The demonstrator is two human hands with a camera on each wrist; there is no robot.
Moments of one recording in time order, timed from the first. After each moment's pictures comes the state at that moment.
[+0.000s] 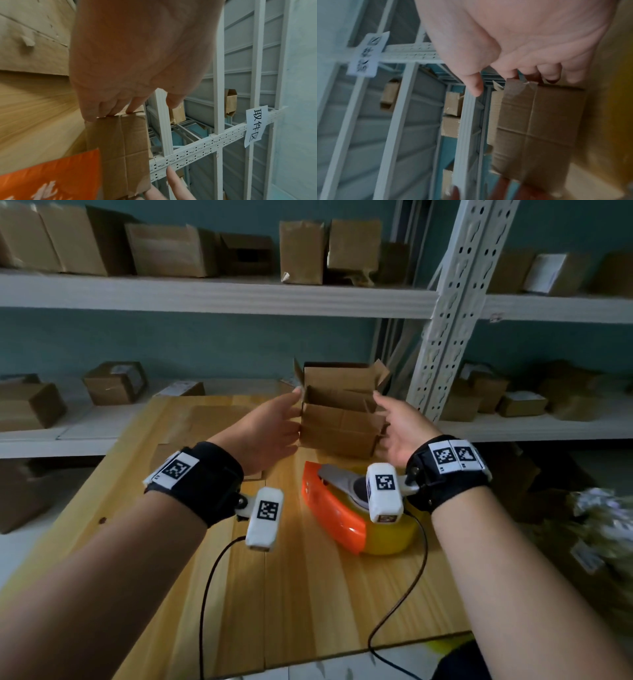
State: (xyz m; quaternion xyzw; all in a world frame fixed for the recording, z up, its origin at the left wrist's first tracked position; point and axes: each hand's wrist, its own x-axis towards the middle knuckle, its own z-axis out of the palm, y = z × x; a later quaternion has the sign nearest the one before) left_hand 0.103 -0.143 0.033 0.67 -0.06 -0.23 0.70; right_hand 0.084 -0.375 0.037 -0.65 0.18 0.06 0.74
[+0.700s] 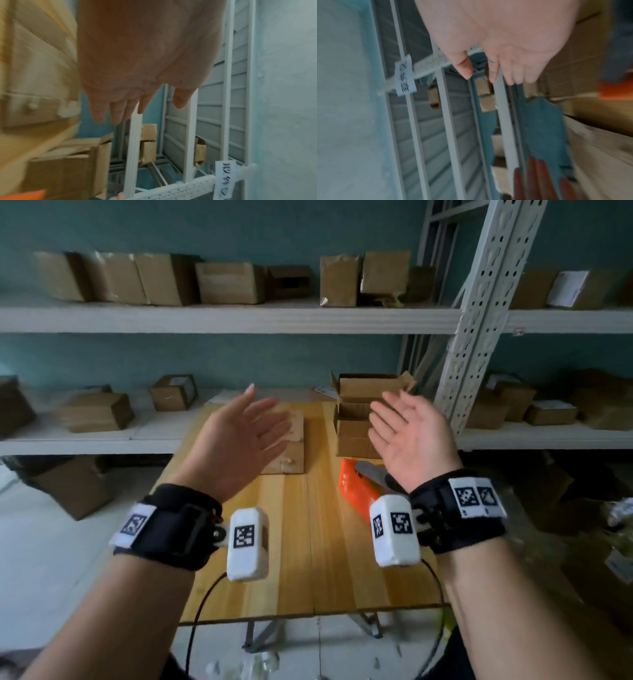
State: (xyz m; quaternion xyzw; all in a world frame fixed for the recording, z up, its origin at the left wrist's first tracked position) left_hand -0.003 -0.048 0.064 0.53 -0.05 -0.10 0.84; right_hand -0.017 -0.308 0.069 -0.44 0.01 -0.02 0.90
